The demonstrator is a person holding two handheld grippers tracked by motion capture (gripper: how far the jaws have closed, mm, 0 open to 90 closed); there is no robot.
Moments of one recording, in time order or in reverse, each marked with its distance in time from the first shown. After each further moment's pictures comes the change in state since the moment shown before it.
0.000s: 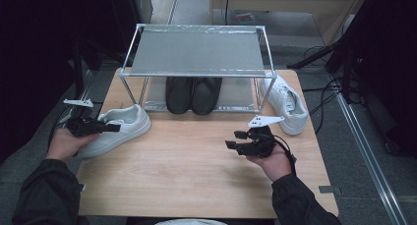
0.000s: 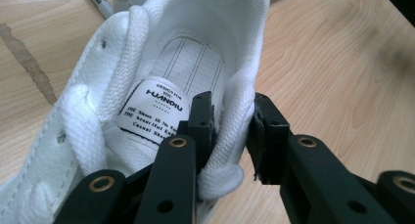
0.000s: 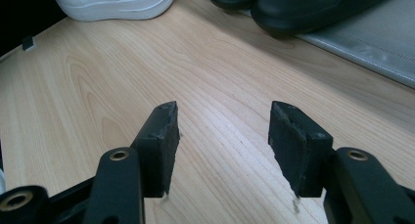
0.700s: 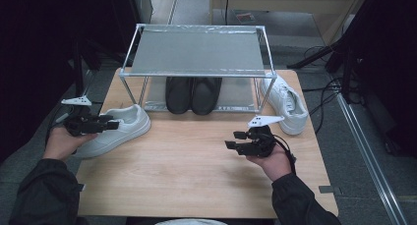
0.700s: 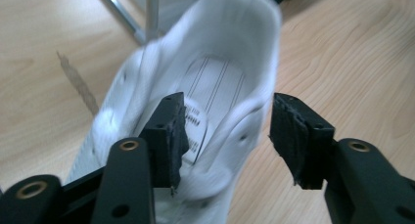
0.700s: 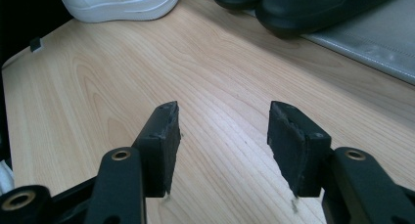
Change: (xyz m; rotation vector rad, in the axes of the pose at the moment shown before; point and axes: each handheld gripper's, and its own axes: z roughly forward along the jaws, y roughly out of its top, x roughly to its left) left arm -0.010 0.003 -0.005 -0.028 0.144 0.061; right arm -0.001 0.000 0.000 0.003 0.021 0.007
